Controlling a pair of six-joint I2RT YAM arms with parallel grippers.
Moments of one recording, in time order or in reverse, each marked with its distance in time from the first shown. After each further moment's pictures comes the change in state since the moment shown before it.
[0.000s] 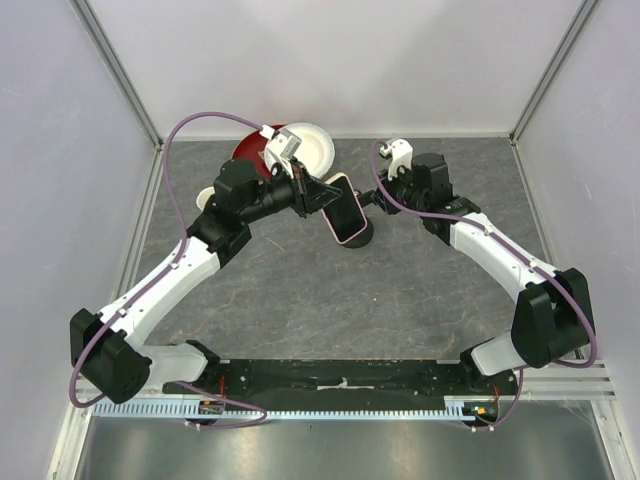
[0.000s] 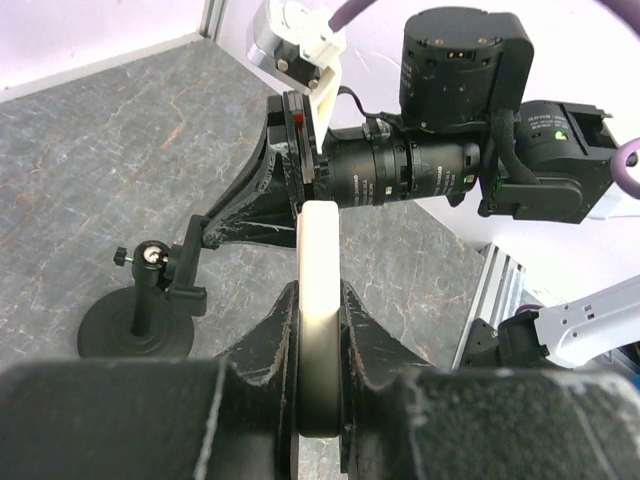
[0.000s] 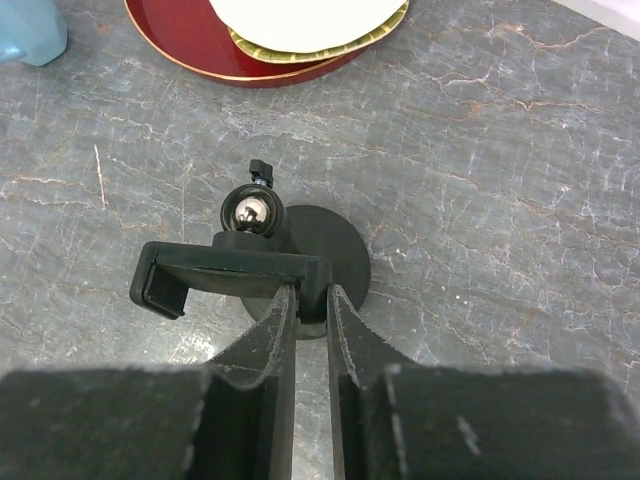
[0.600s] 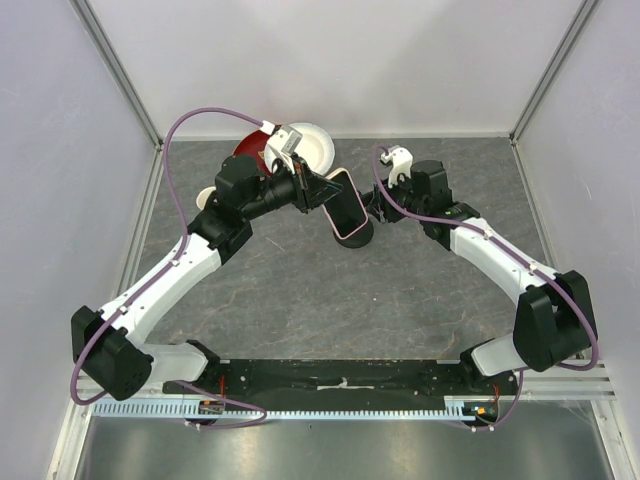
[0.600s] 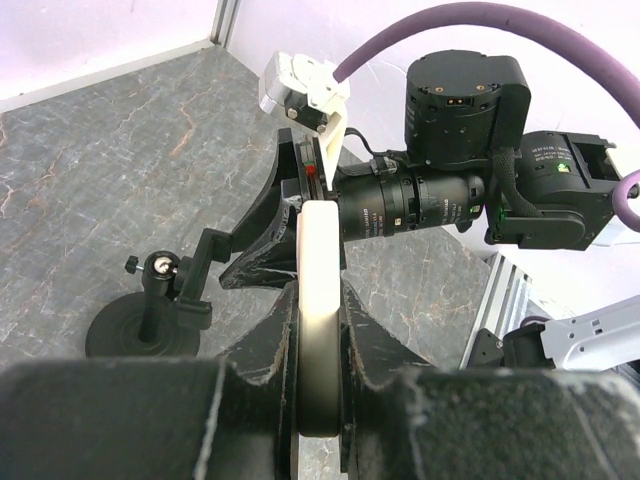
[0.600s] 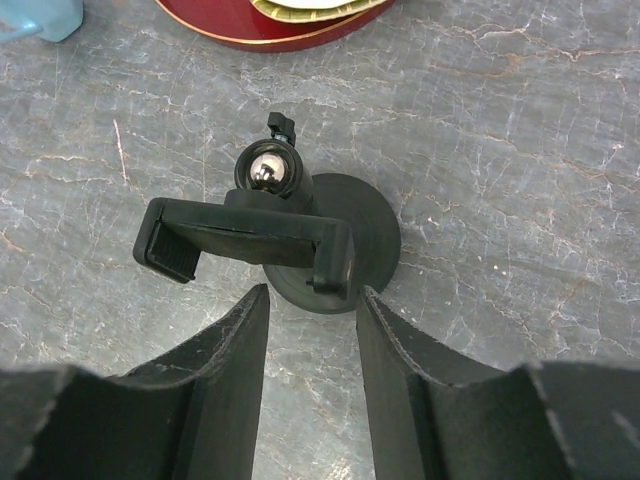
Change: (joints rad) left arm -0.007 0.026 0.035 -0.014 -0.028 0.000; right arm 0.000 -0.016 -0.046 -0.014 -0.025 0.056
